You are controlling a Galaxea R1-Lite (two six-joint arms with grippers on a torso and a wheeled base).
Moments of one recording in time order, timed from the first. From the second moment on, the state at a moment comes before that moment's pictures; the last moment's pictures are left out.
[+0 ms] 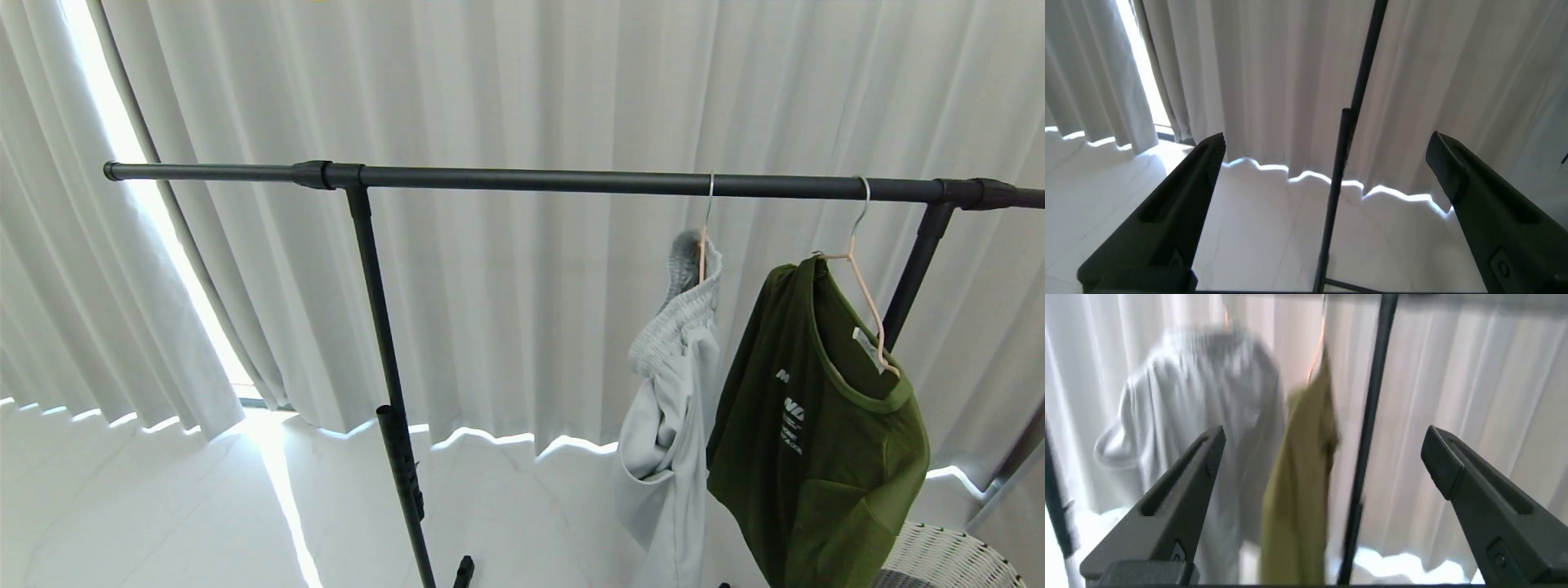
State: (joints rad) left arm -0.01 0.00 0.00 -0.01 0.07 -0.02; right arm -0.01 0.01 0.00 -0.34 0.19 0.02
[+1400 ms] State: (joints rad) left arm -0.01 0.00 0.00 -0.01 0.07 -0.02; right arm -0.01 0.00 0.00 -0.05 -0.09 0.06
